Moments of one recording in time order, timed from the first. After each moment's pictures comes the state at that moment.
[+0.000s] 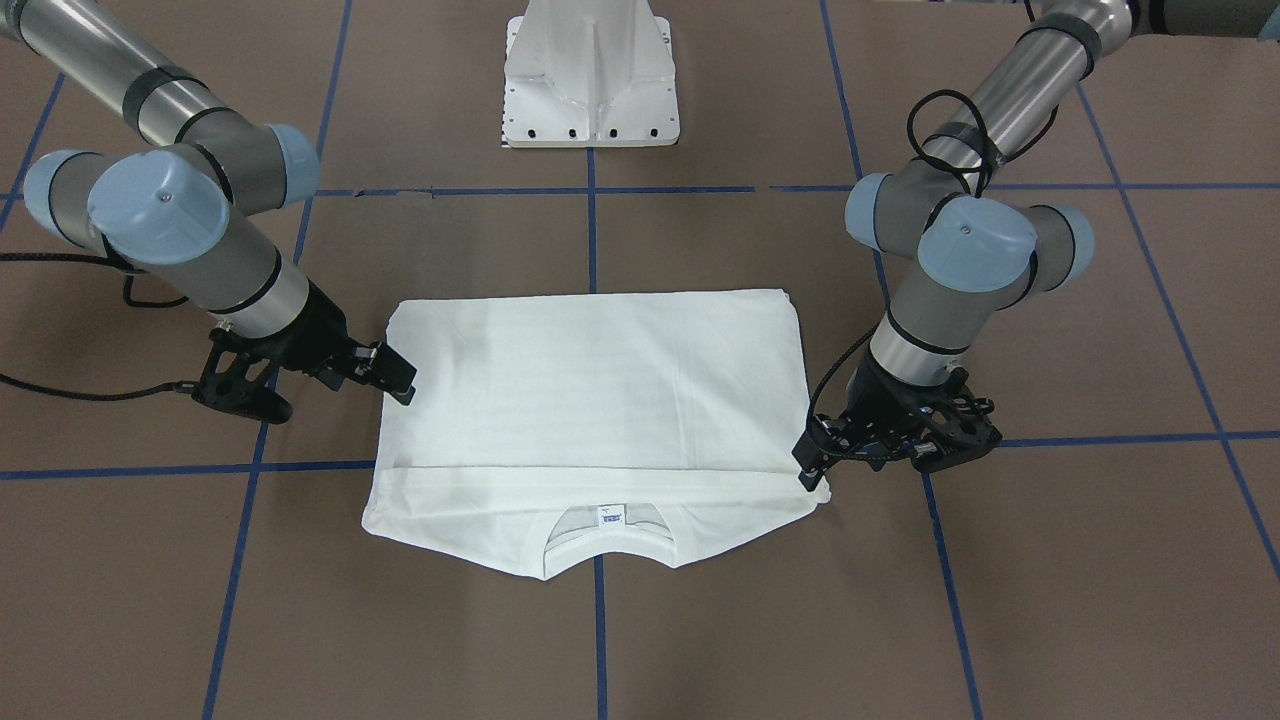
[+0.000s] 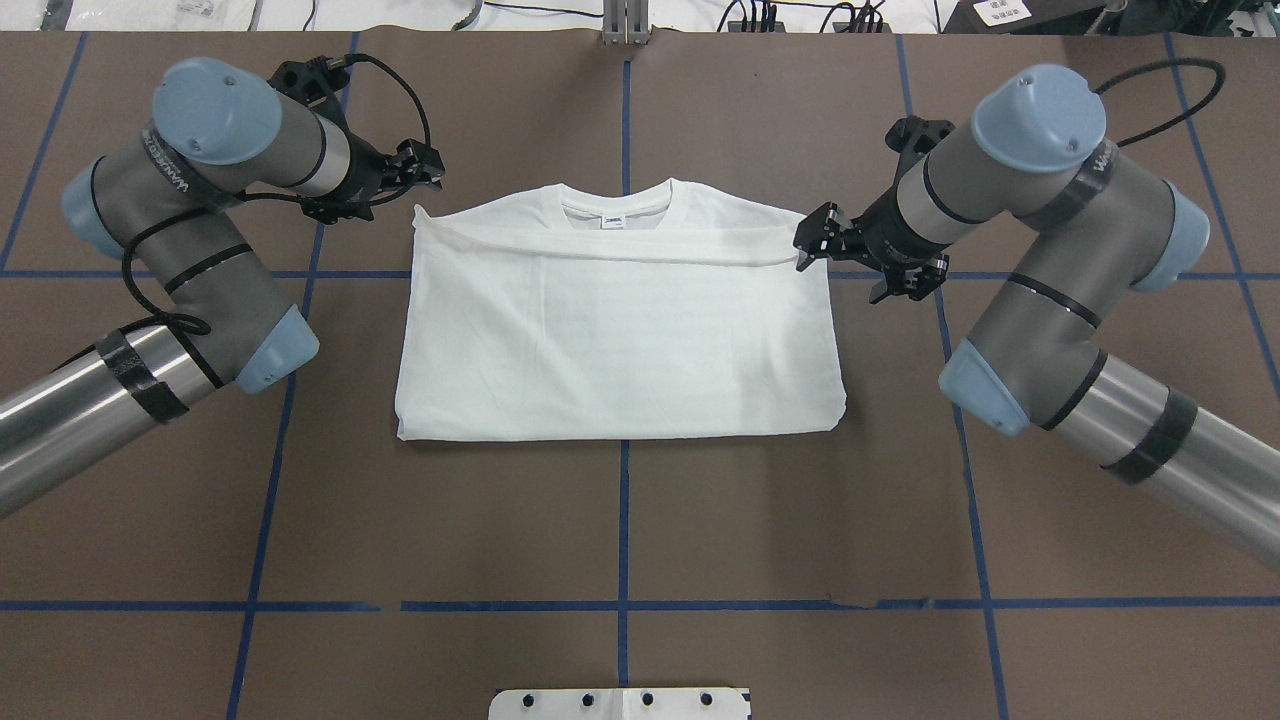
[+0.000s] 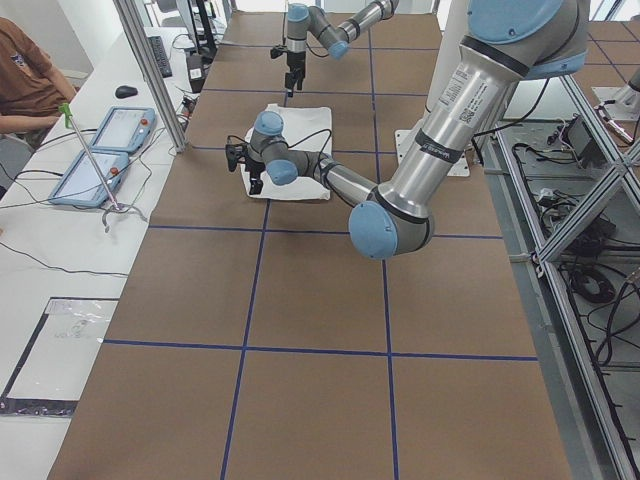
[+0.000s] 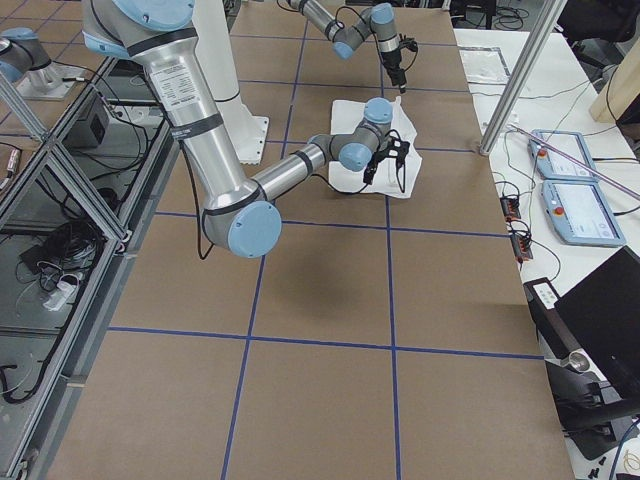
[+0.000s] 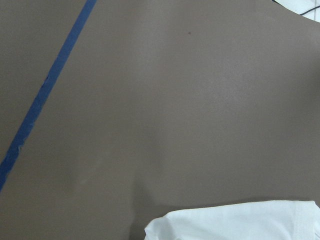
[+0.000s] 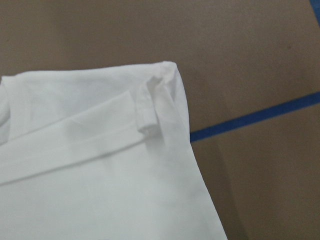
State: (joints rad) left arm -0.83 -2.14 -1.38 -2.18 -1.88 -1.40; right arm 0.78 -1.16 1.64 -1.18 2.12 1.44
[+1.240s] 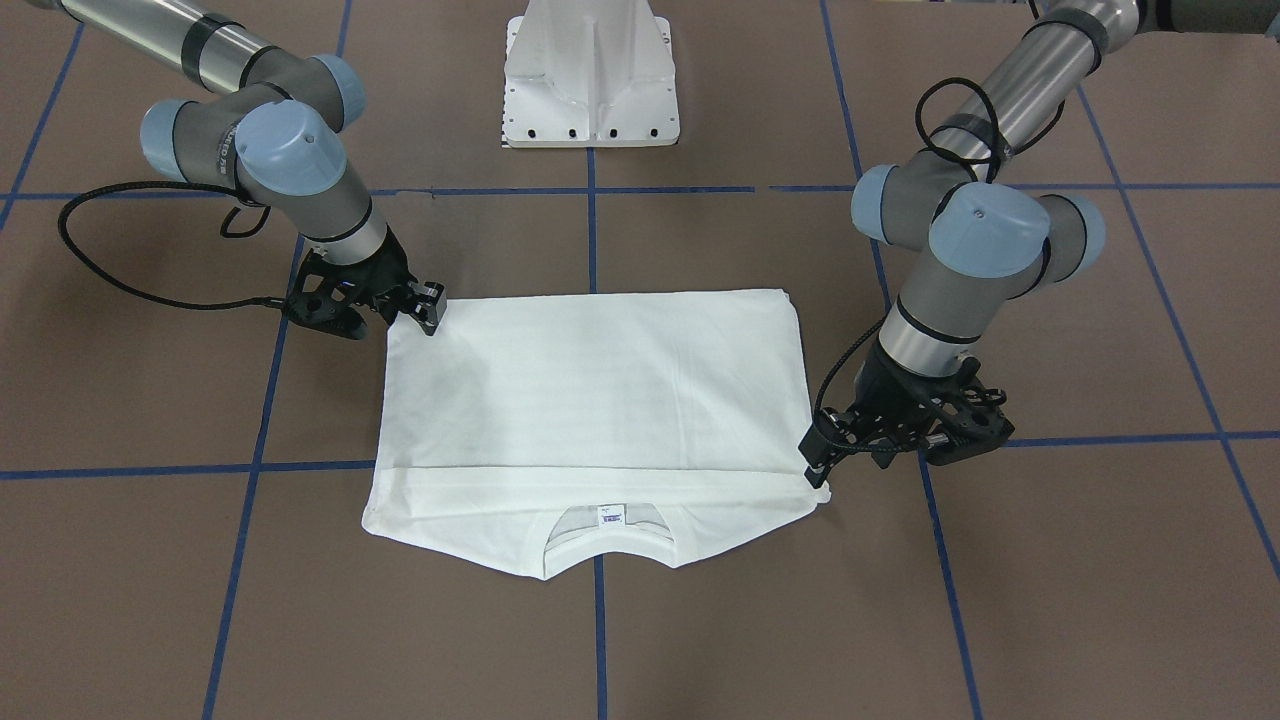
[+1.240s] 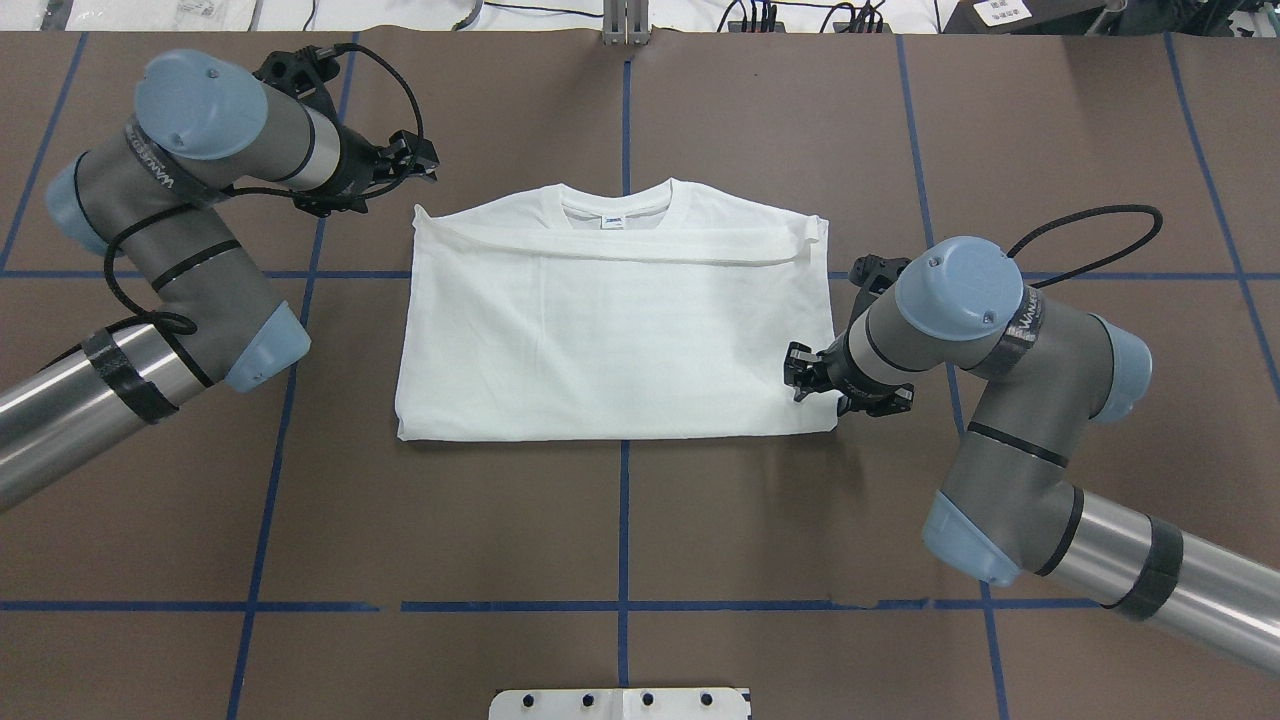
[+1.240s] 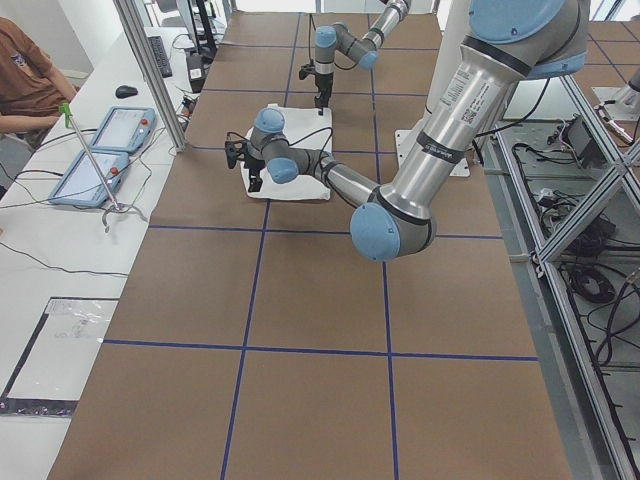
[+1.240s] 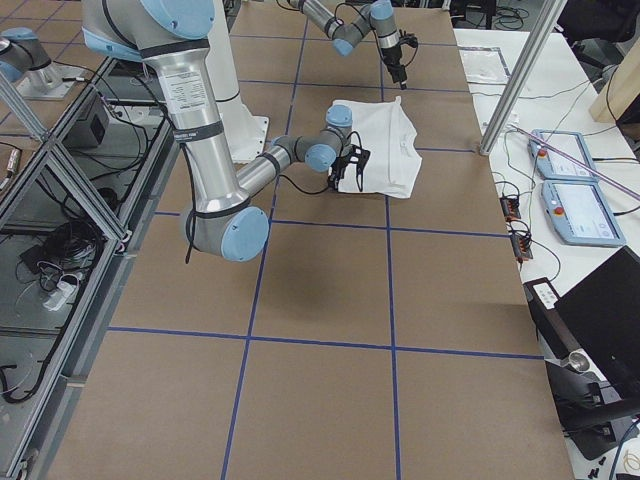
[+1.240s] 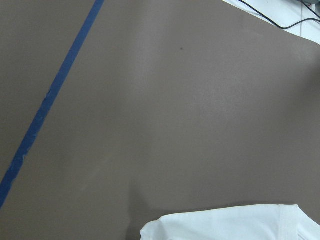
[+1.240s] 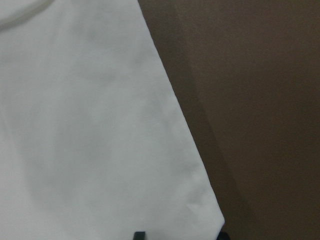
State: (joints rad) left arm -0.84 -2.13 -1.41 -2.17 -1.87 -1.40; right arm 0.59 -1.22 1.72 -1.29 1.97 1.52
